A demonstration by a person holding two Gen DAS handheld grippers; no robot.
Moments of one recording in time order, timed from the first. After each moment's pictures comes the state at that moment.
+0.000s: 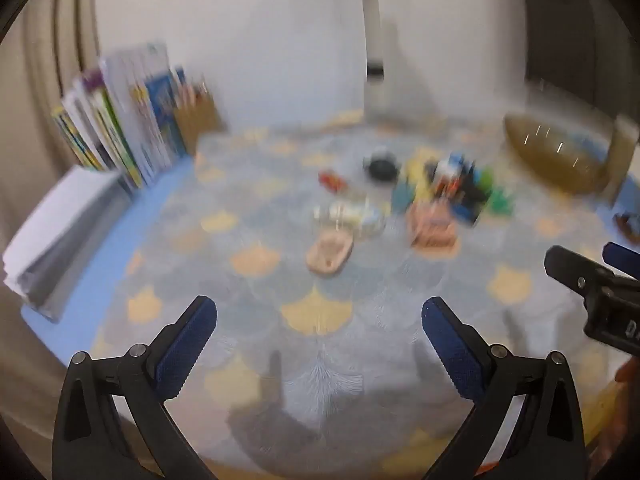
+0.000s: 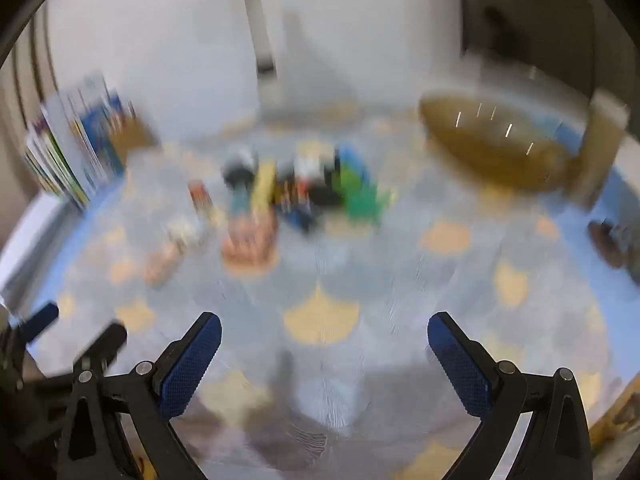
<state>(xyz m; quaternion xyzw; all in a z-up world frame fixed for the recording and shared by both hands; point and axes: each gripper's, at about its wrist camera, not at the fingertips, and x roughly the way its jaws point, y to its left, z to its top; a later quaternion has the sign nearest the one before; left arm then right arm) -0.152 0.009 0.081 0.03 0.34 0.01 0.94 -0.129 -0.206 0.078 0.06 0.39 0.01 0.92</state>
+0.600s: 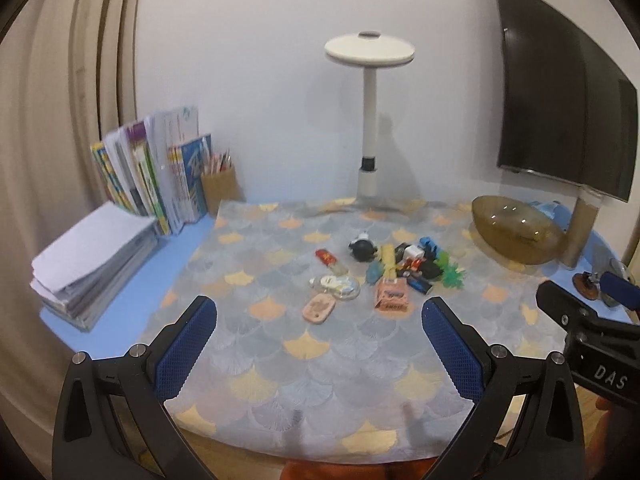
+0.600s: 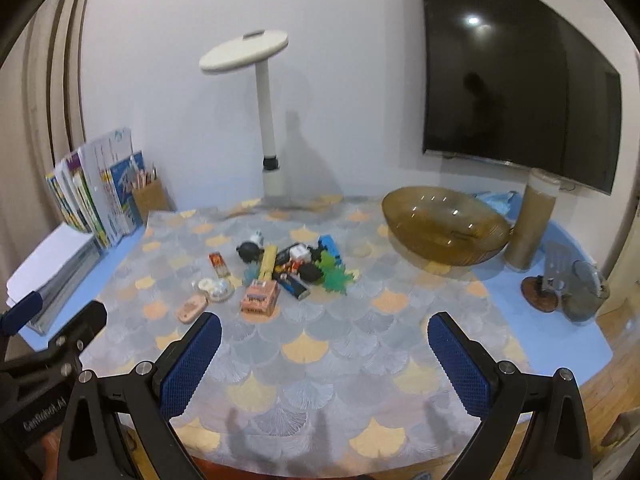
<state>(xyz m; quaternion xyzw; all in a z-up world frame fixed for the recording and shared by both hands) -0.221 -0.018 0.158 0.00 0.25 0.02 0.97 -0.220 -0.211 0.168 0.03 0.29 -0.02 0.96</state>
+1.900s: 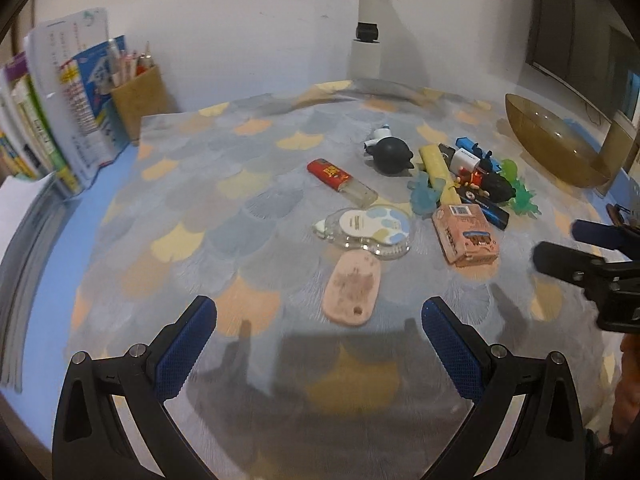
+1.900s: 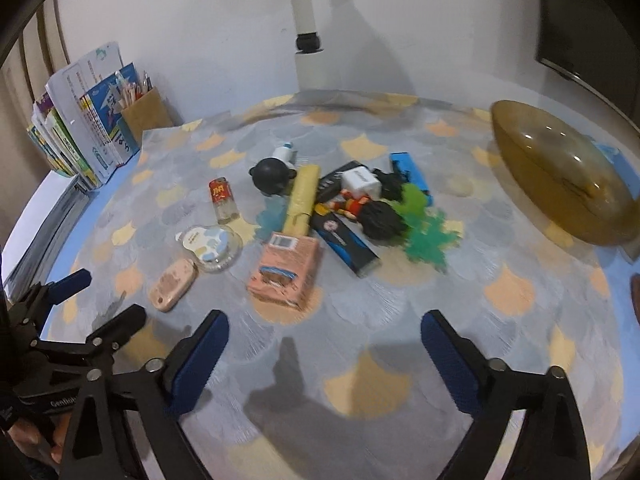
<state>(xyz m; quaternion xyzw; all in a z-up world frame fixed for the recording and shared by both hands) -0.044 0.031 0.041 0.04 0.42 -0.07 0.90 -0.043 -0.173 0.060 0.03 0.46 0.08 0.88</state>
